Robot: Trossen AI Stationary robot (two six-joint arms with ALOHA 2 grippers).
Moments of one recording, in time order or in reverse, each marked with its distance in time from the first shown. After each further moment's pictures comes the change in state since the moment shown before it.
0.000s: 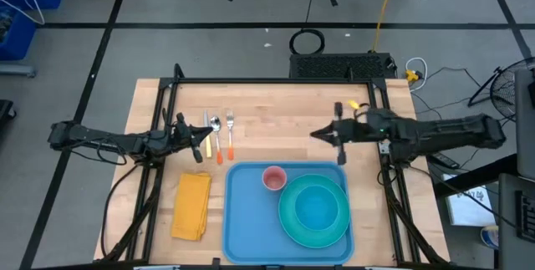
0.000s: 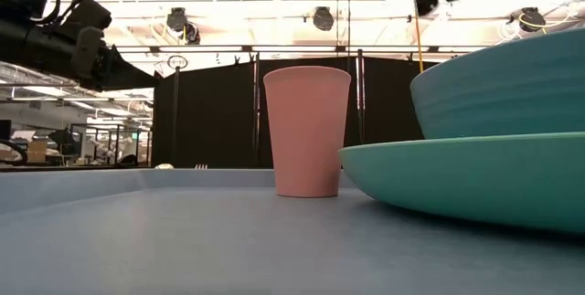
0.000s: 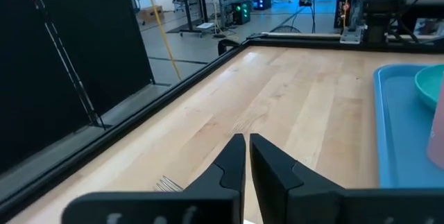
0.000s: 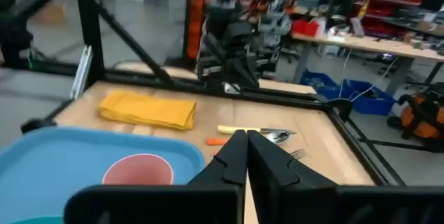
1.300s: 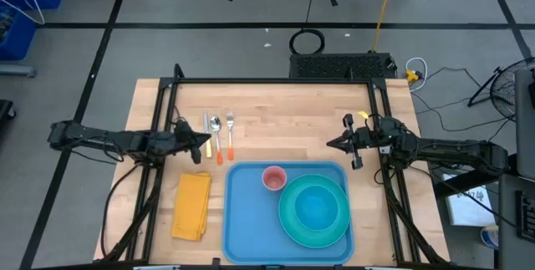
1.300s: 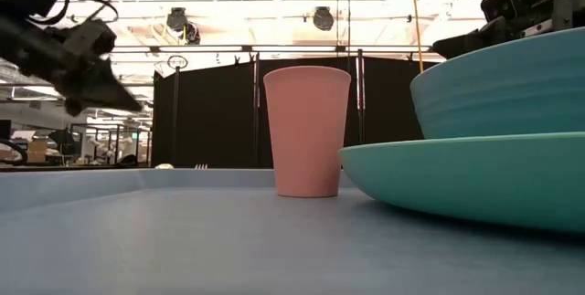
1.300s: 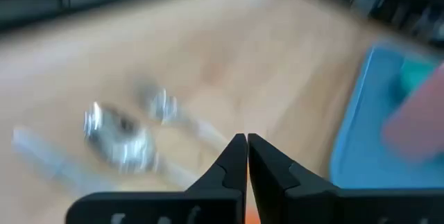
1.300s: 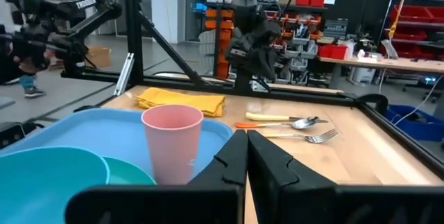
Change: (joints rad) left arm -0.013 0.025 0.127 -0.454 0.097 -0.557; right arm -0.279 -0.284 -0.525 0.392 -0.417 0.062
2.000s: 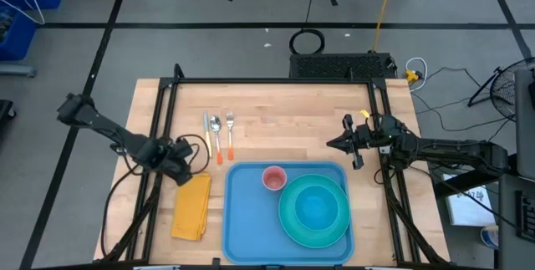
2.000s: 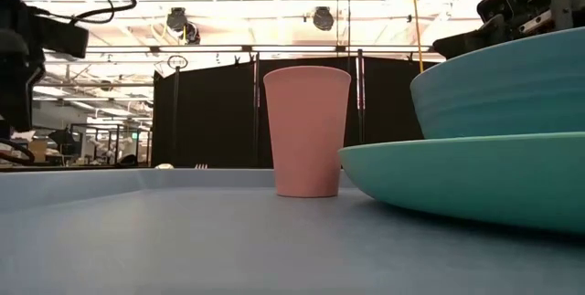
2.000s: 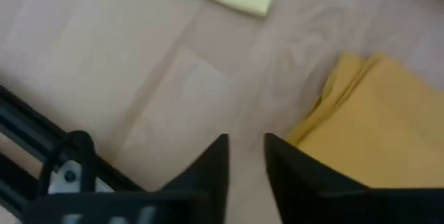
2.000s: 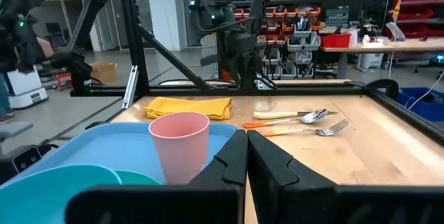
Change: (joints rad) left arm -0.371 0.564 0.447 -0.902 0.228 -0.489; right arm 0.000 0.000 0.000 0.006 0.002 0.119
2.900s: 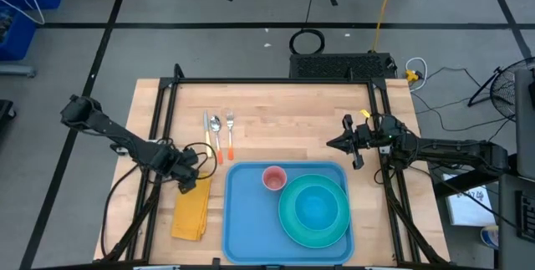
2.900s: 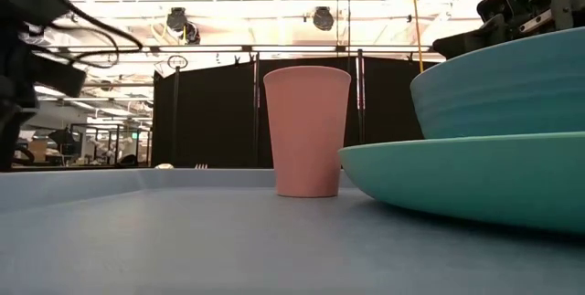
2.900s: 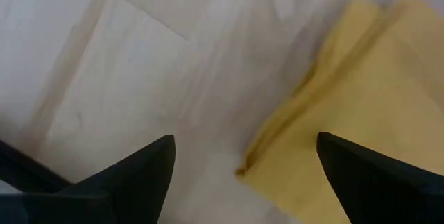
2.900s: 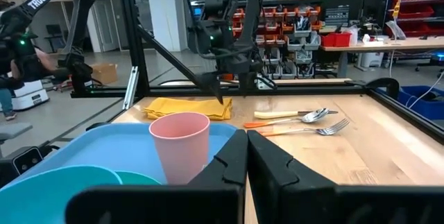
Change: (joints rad) left arm 0.035 0.137 -0.104 0.211 0.147 0.029; right arm 0.000 0.000 0.000 0.002 0.000 -0.002
